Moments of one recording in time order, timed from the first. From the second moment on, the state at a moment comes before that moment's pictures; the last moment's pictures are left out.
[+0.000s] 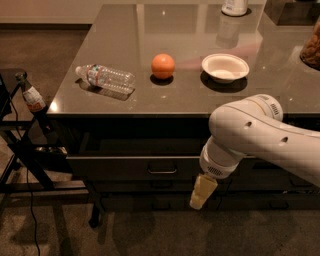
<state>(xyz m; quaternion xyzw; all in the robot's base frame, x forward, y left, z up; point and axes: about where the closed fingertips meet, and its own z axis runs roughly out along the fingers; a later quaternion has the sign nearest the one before) 0.454 -0.134 0.695 -0.53 0.84 0.01 0.10</state>
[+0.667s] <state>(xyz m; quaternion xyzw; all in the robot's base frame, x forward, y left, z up) 0.487 -0.119 0.670 -0.54 0.83 -0.01 0.10</state>
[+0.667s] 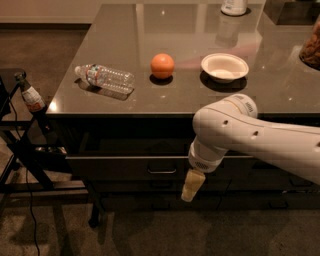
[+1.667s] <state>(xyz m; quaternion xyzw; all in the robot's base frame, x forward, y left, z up) 0.495 -0.108 0.624 -0.57 0.82 -0.01 0.05</state>
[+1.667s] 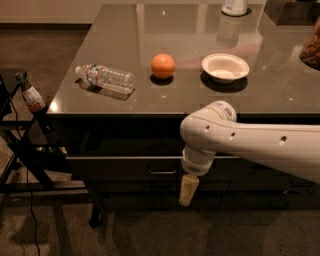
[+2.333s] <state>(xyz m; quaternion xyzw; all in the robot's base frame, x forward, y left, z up) 0.450 -0.132 0.634 -0.57 0.82 0.01 0.02</state>
